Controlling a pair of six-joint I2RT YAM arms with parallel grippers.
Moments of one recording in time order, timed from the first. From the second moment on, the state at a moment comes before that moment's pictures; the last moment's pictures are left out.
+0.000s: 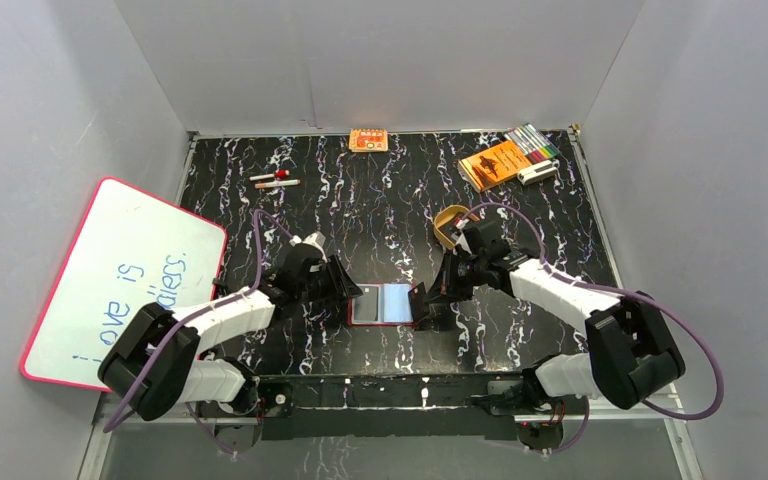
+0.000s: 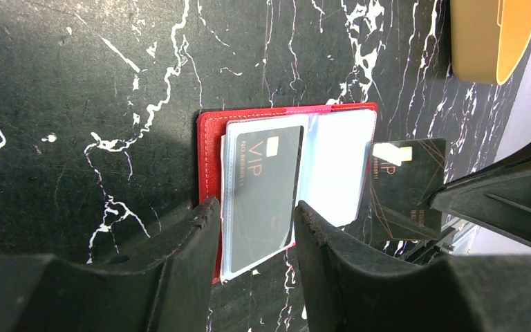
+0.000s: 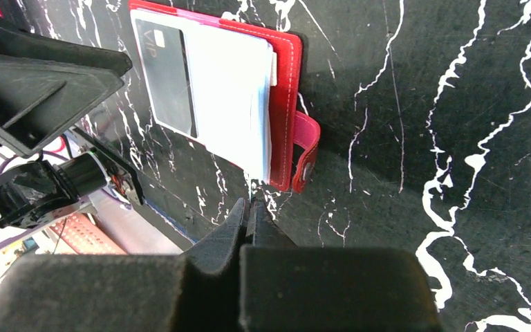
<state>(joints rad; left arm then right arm) -0.62 1.29 0.47 0.05 0.15 -0.90 0.52 1.31 0.67 -0.34 -0.49 0.70</state>
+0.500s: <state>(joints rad) -0.62 1.28 0.47 0.06 0.15 -0.90 0.52 1.36 0.67 -0.33 -0.50 0.69</state>
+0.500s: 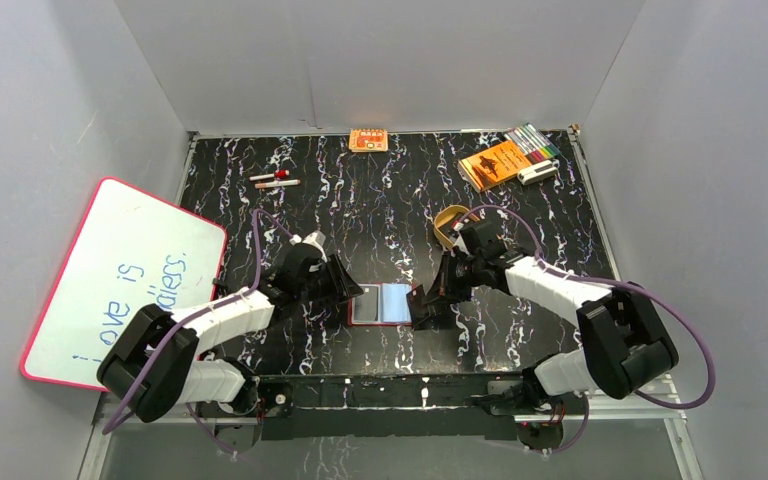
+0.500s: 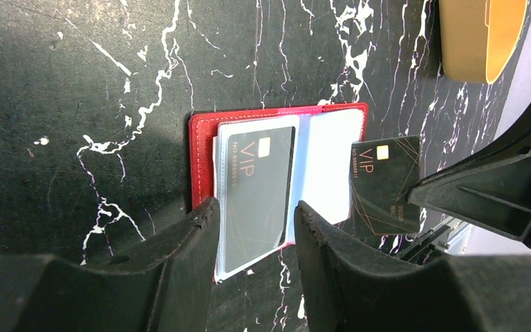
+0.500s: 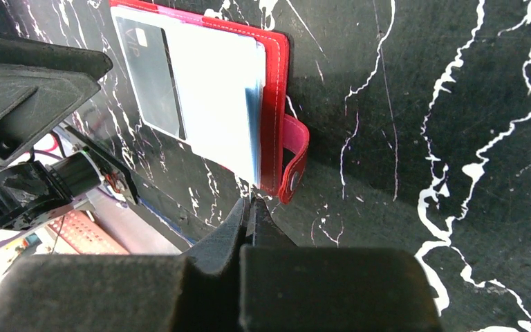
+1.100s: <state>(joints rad) -0.62 1.30 0.47 0.09 0.20 -0.90 0.55 1.38 0.64 -0.18 -0.56 0.72</state>
